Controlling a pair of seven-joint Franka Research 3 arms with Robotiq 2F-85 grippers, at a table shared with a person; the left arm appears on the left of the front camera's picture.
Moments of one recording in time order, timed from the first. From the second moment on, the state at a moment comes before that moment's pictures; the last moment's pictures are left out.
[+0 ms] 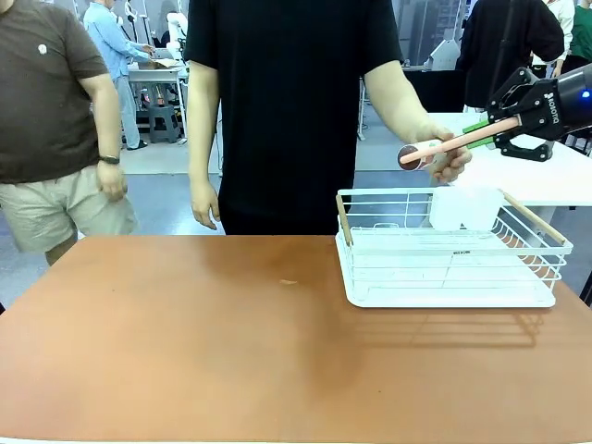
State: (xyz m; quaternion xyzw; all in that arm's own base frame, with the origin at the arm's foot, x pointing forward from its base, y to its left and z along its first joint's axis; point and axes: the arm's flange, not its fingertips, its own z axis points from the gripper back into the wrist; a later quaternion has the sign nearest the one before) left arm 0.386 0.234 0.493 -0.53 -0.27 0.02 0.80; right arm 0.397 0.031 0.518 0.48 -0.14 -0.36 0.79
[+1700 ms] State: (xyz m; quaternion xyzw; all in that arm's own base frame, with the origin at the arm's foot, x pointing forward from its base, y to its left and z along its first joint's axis) left arm 0.386 0.234 0.493 -0.53 -0.27 0.02 0.80; right arm 0.398 0.035 0.516 0.48 -0.13 -0.35 0.79
